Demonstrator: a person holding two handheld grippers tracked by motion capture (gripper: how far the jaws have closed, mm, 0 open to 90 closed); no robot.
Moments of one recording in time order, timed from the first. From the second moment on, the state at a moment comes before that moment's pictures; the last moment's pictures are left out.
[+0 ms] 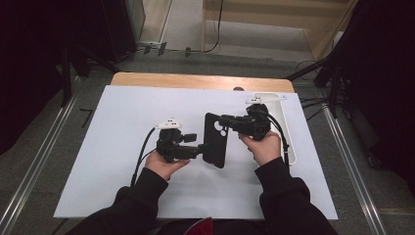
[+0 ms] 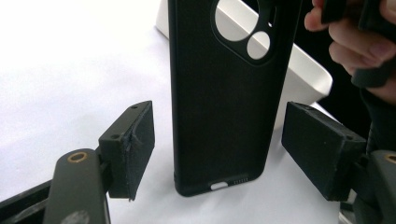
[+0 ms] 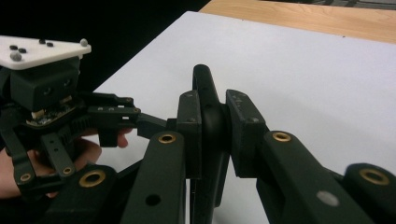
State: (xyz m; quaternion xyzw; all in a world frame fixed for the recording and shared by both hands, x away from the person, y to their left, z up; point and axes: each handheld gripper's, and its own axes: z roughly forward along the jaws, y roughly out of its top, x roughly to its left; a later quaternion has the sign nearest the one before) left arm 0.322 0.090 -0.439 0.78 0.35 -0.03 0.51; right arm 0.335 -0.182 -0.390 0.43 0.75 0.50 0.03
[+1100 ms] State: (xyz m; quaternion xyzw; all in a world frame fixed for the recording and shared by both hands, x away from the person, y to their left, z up) left arm 0.325 0.108 -0.424 0.81 0.26 -0.05 0.53; right arm 0.331 -0.195 -0.383 0.30 0.82 0.49 -0.02
